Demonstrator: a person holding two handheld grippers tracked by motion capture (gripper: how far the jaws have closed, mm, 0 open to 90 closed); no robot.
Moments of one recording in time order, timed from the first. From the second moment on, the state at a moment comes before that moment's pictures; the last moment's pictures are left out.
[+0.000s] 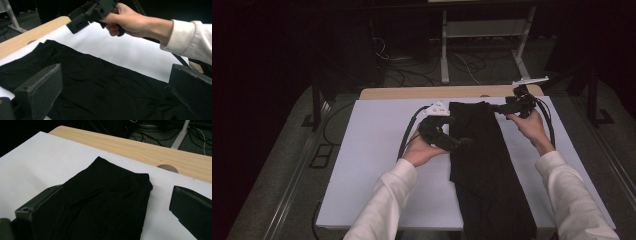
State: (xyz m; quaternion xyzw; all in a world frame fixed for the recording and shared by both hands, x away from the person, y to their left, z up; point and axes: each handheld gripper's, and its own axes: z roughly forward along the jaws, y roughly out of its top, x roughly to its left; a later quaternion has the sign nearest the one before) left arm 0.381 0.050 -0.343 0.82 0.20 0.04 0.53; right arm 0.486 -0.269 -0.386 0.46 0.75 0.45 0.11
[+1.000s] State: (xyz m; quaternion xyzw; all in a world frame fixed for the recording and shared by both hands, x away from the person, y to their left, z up) left arm 0.450 0.064 -0.352 0.82 0.26 0.06 0.51; right arm 0.498 -0.282 -0.393 0.47 0.75 0.45 0.10
